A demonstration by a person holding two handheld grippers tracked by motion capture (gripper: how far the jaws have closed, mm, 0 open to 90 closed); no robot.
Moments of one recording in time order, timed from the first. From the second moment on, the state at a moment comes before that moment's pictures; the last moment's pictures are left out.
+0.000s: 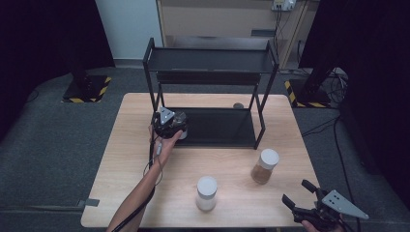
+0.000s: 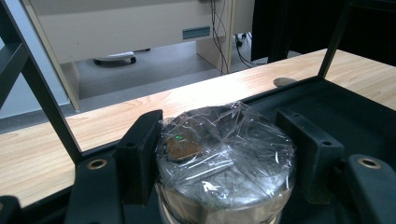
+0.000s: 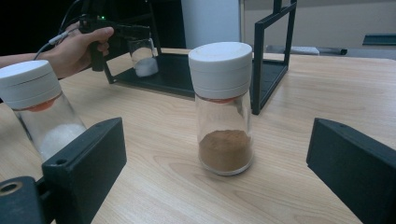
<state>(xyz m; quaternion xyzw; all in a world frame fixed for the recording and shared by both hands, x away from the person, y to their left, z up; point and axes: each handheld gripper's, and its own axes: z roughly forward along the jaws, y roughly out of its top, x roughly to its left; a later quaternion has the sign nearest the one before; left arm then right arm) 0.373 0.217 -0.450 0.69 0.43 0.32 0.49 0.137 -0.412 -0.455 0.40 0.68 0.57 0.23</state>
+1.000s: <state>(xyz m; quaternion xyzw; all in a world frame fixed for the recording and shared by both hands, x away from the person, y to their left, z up) 0.373 0.216 -0.448 0.69 0.43 0.32 0.49 0.137 -0.413 -0.455 0.39 0.68 0.57 0.23</state>
